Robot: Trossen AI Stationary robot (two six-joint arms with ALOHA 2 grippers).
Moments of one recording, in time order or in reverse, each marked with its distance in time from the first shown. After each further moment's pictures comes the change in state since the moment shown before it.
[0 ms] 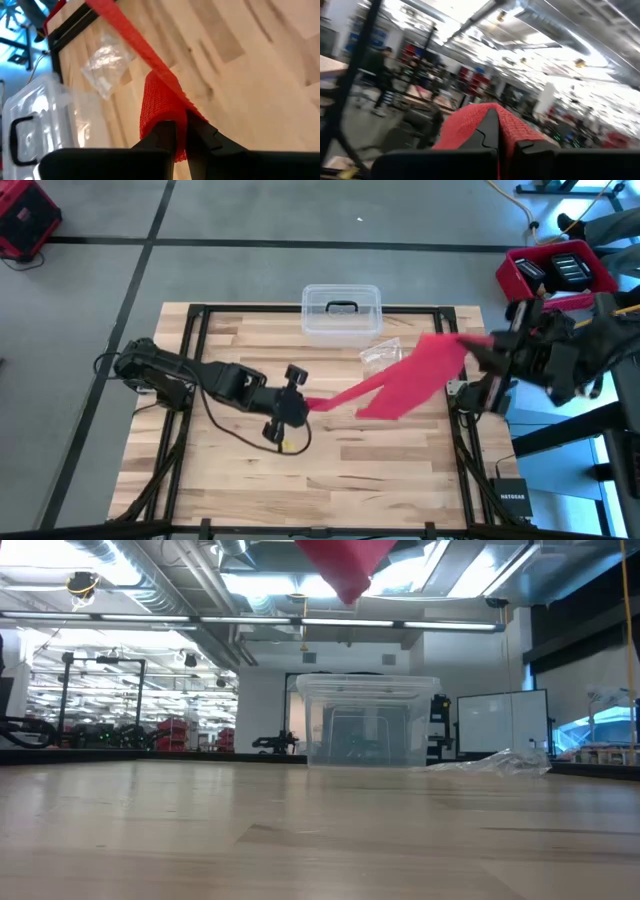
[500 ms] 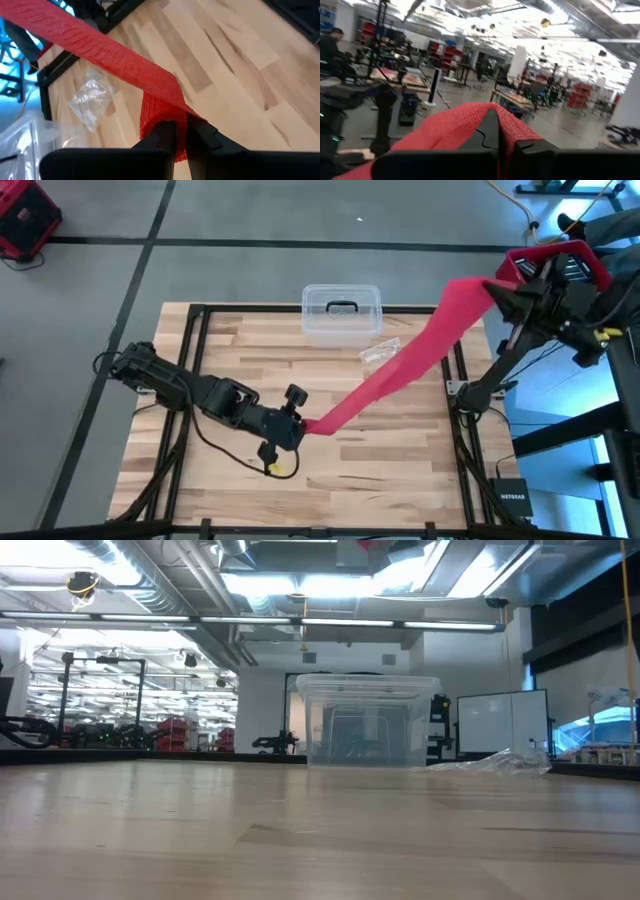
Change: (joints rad) left arm -0.125 0.005 0.009 0.082 0.023 -0.007; right arm 0.000 -0.184 0.001 -0.055 0.246 -0.034
